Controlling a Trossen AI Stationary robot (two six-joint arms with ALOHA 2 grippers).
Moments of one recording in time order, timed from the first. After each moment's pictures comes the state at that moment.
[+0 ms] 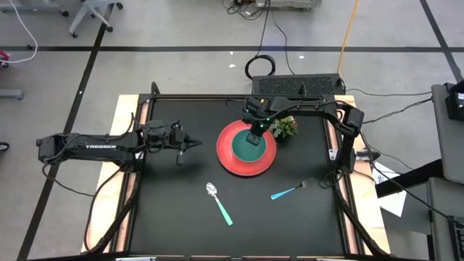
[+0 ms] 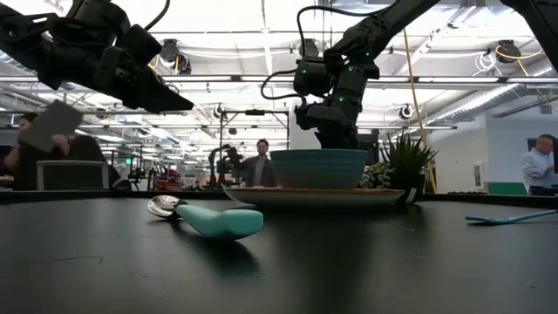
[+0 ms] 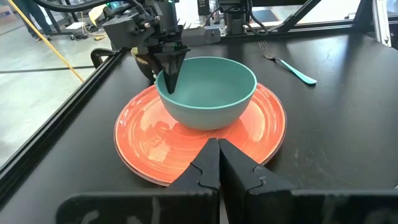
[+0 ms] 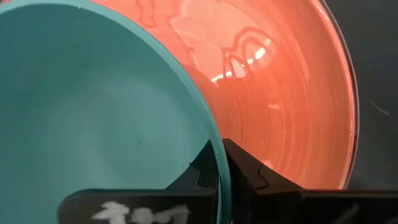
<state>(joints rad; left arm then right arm) 0.29 0.88 0.28 0.31 0.23 0.18 -0.41 1.88 1.34 -0.74 -0.16 0.06</state>
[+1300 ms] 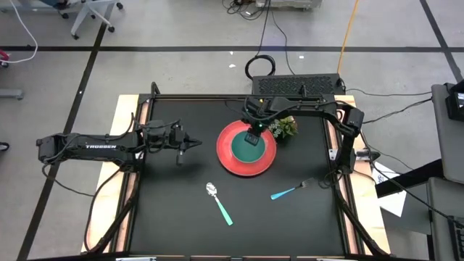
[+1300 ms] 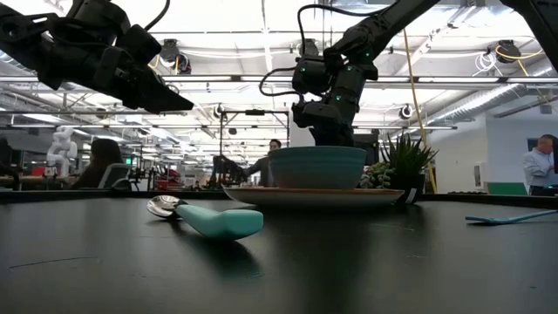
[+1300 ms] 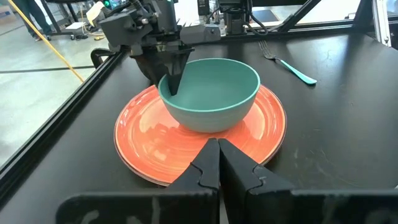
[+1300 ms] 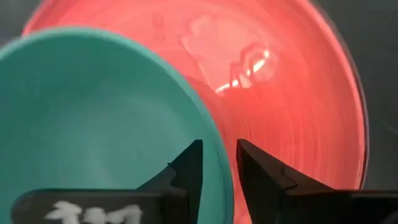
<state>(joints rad) 0.29 0.88 0.28 0.31 0.23 0.18 -0.41 1.88 1.34 -0.68 -0.19 0.07</state>
